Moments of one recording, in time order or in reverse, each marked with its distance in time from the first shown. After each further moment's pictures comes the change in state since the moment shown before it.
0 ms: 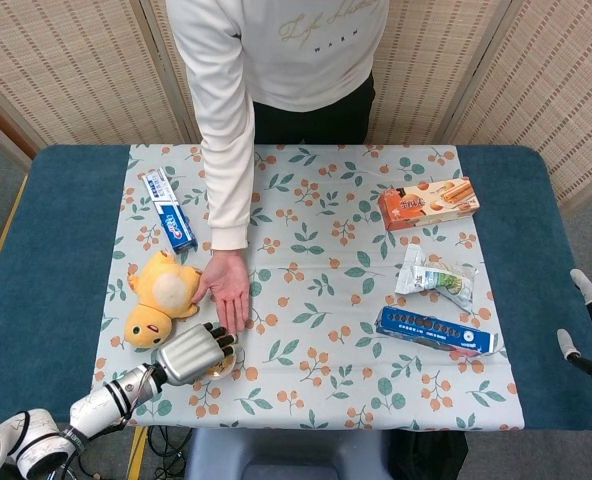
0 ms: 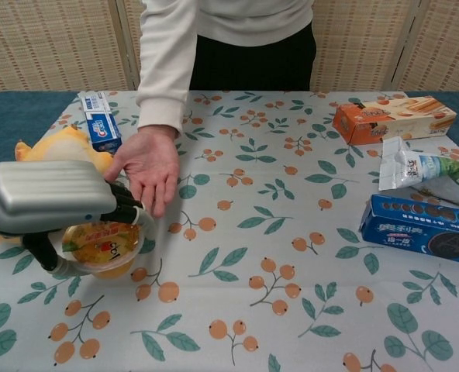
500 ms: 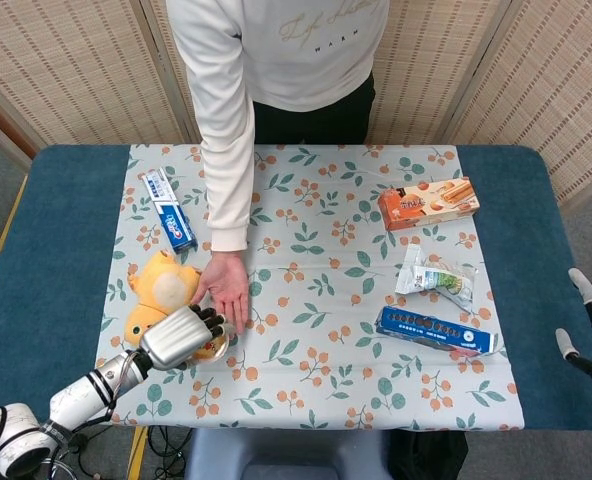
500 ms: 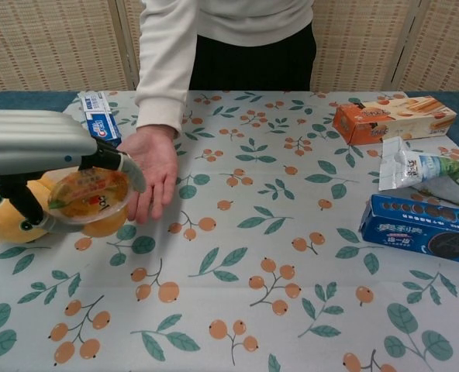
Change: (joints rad) left arm -0.013 0.120 -0.022 -0.082 0.001 0.042 -0.136; right arm 0.000 0.002 0.000 -0.006 -0.008 0.004 -0.003
